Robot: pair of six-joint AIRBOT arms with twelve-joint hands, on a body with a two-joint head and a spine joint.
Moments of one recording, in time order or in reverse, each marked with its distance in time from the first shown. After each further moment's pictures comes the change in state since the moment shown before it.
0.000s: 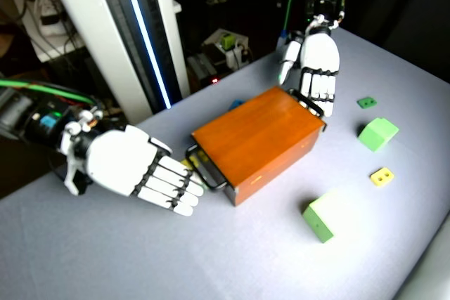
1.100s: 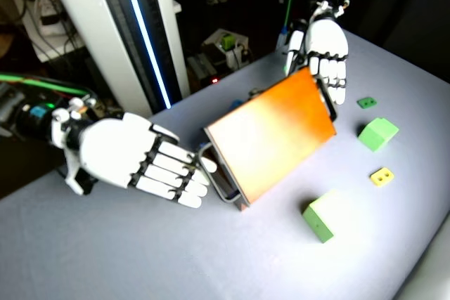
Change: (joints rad) left arm -0.016 0.060 -0.033 -0.088 -0.188 0.104; right arm 0.020 0.036 -0.014 -0.020 0.213 0.028
